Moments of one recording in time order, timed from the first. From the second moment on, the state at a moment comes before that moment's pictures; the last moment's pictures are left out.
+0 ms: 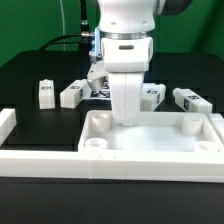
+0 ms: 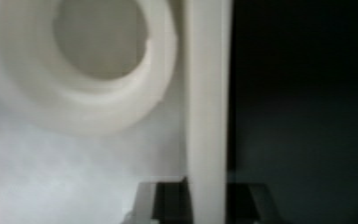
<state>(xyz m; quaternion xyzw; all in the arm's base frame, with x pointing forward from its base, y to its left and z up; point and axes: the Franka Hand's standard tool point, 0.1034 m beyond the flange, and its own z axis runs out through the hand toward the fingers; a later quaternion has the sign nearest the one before) 0.511 -0.006 0.009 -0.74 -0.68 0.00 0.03</state>
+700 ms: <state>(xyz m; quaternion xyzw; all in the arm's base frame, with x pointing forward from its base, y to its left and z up) 0.511 -0.004 0.010 -0.74 -0.67 0.01 0.03</state>
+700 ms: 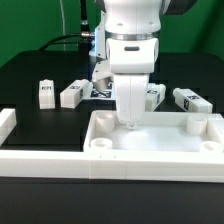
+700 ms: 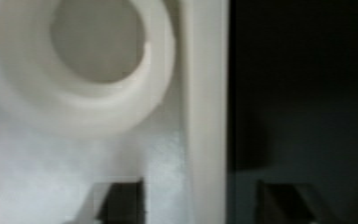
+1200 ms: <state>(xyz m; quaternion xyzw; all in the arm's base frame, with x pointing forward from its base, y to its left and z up) 0.515 0.025 0.060 -0.82 -0.58 0.01 0.02</state>
